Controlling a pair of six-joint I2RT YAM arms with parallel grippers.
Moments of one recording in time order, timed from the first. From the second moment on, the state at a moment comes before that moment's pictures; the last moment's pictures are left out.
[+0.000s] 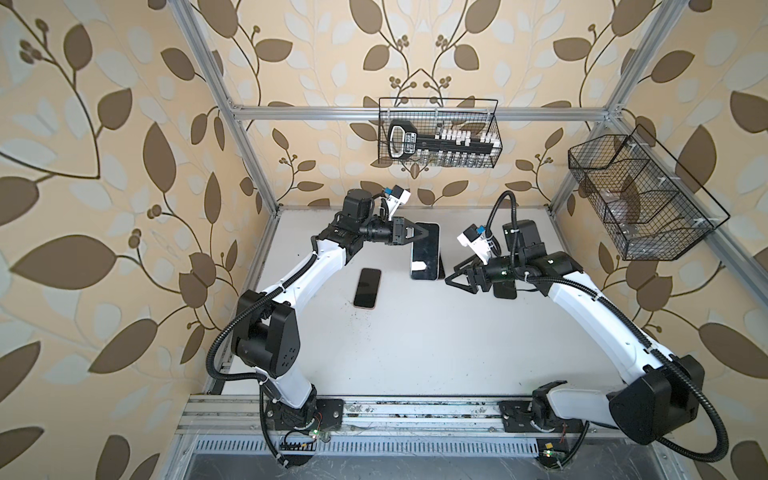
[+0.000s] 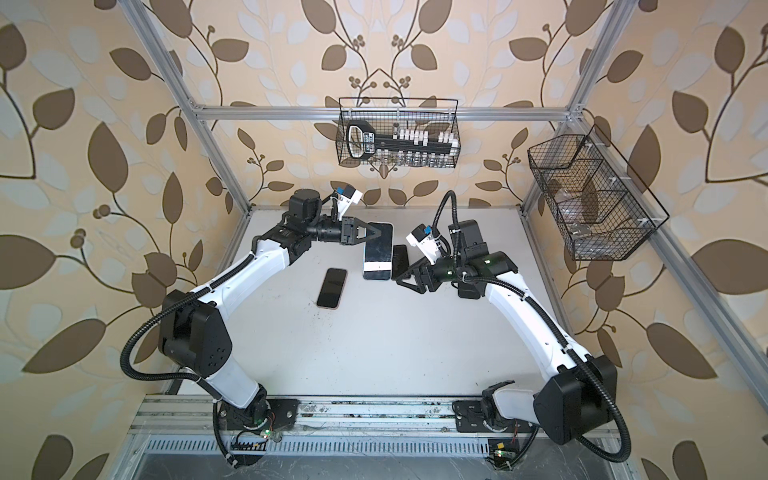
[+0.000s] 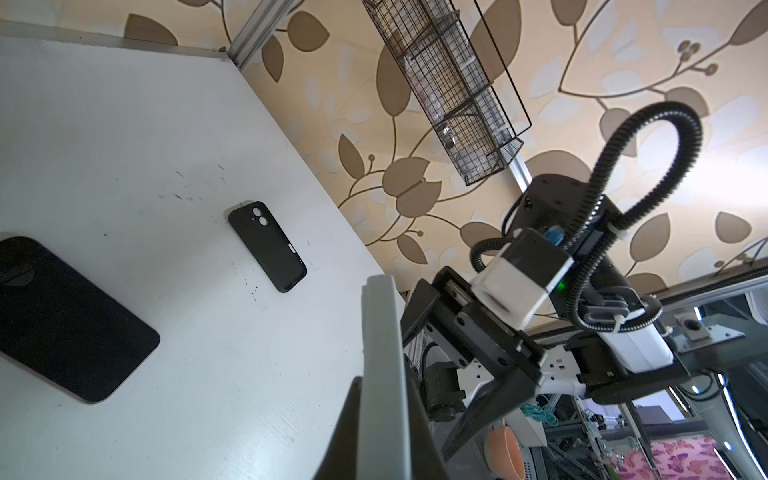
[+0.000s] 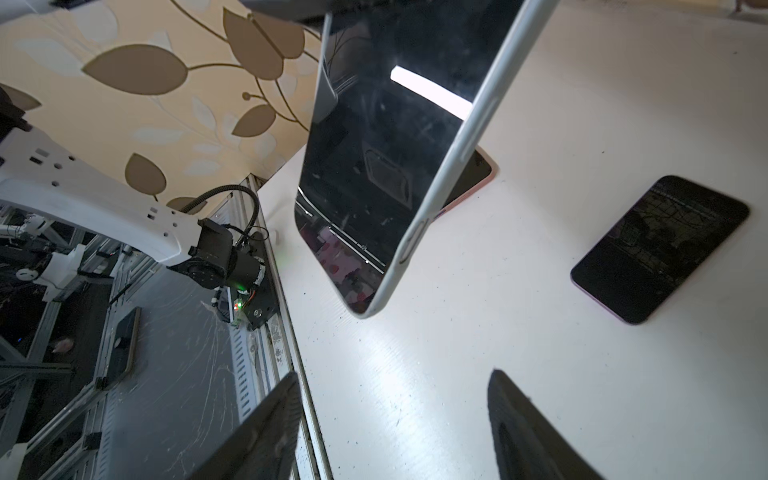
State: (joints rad) left arm -0.37 1.66 1.43 -0.12 1.08 -0.56; right arm 0.32 1.33 1.19 -0.71 -0.76 -0.16
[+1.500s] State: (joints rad) left arm -0.36 1.69 1.44 -0.09 1.18 -0.53; right arm 0.42 1.51 1.29 -0.78 -0.89 -0.34
